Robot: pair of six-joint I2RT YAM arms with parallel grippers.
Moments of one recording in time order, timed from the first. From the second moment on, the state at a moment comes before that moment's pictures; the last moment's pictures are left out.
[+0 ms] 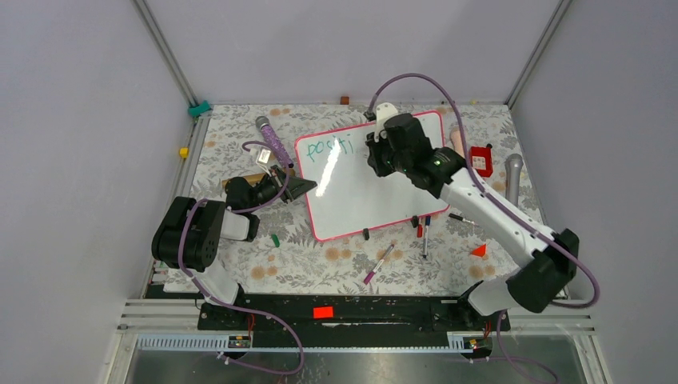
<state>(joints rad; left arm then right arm) -0.13 1.68 0.44 1.35 0.88 -0.88 0.68 1.48 1.40 -0.53 0.08 0.11</state>
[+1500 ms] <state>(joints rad) -0.14 1.67 0.44 1.34 0.87 -0.87 0.65 1.57 1.52 -0.54 0.12 0.11</state>
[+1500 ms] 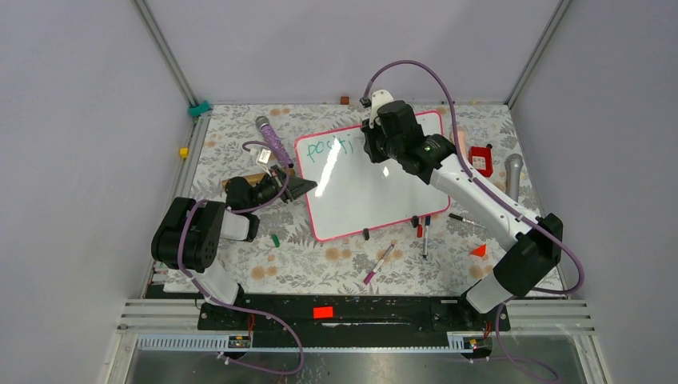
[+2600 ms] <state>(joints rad) -0.14 1.67 0.44 1.33 0.87 -0.87 0.64 1.53 1.46 -0.54 0.12 0.12</state>
